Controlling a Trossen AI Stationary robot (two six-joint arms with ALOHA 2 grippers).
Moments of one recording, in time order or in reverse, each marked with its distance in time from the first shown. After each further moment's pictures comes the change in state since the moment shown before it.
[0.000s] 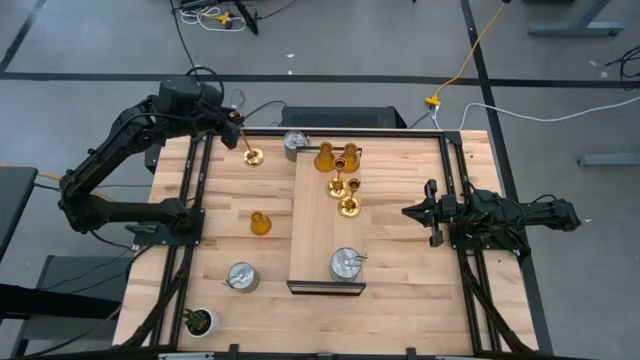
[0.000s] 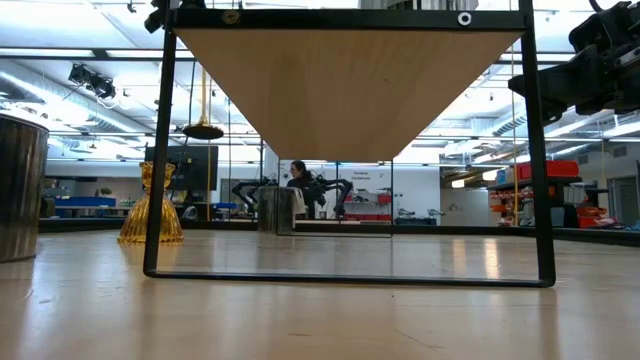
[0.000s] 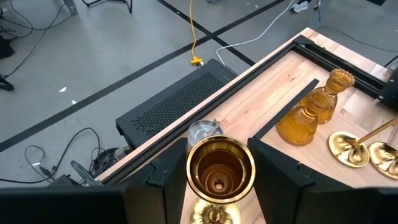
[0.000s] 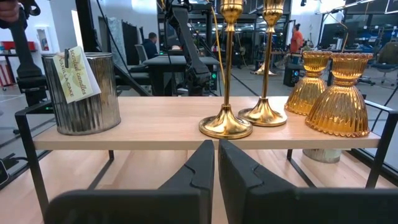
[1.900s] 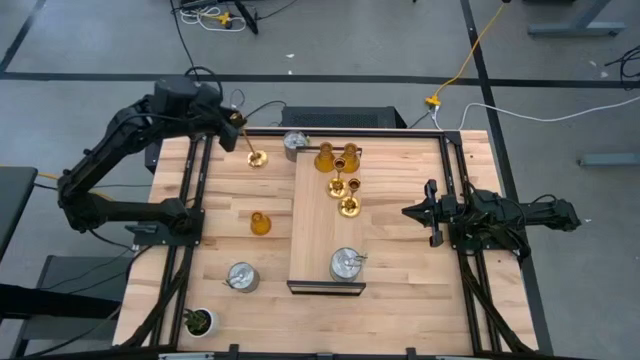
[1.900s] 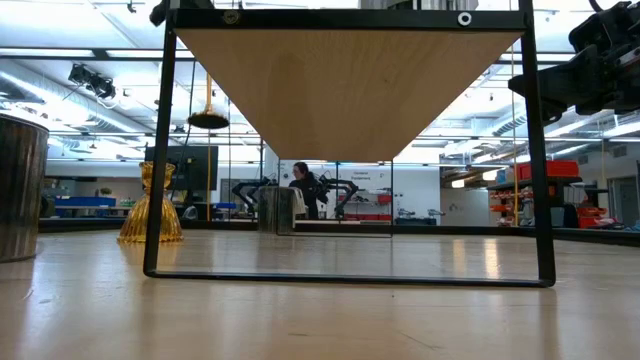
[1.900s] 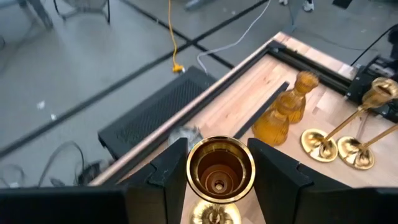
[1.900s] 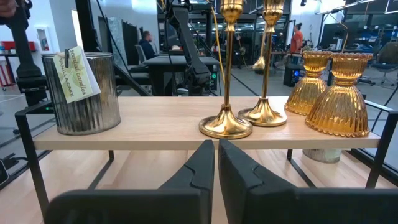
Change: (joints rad) left arm -0.036 -0.001 0.042 -0.003 0.054 0.023; right arm 0.000 0.000 0.000 0.000 0.000 0.000
